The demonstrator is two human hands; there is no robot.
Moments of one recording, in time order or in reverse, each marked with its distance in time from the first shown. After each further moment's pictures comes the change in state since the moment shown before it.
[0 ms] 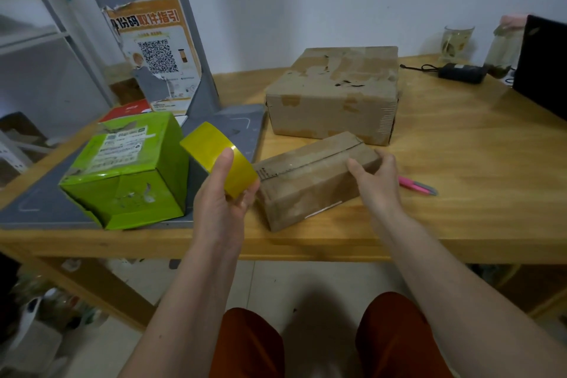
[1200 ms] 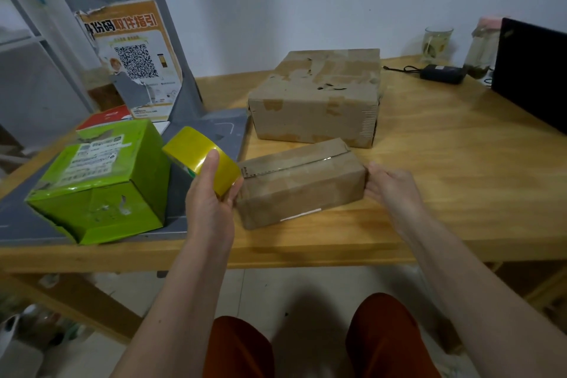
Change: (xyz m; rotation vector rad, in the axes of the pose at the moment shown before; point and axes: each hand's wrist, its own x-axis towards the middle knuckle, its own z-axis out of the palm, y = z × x) left_hand 0.020 -0.015 0.015 0.014 0.037 0.036; right_hand 0.019 0.015 -0.048 0.136 -0.172 0.036
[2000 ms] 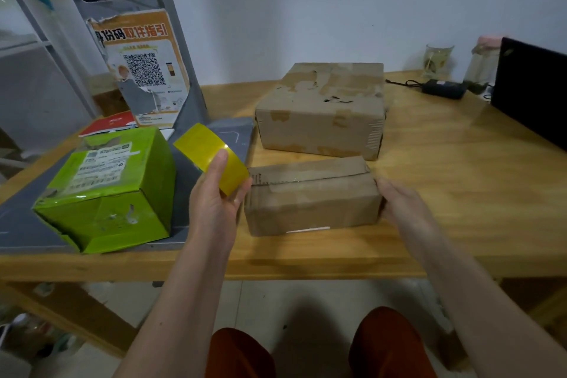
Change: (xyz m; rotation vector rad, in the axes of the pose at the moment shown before) left_hand 0.009 0.016 0.003 -0.027 -0.111 -0.008; right_hand -0.004 0.004 -0.005 -0.130 -0.037 0.028
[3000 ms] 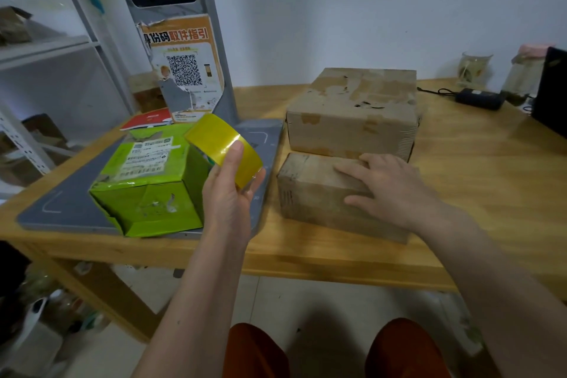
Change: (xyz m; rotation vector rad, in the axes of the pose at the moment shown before) left_hand -0.012 0.031 -0.008 0.002 0.024 0.103; right_hand -0.022 -0.080 0.046 -1.361 -0.208 -0.639
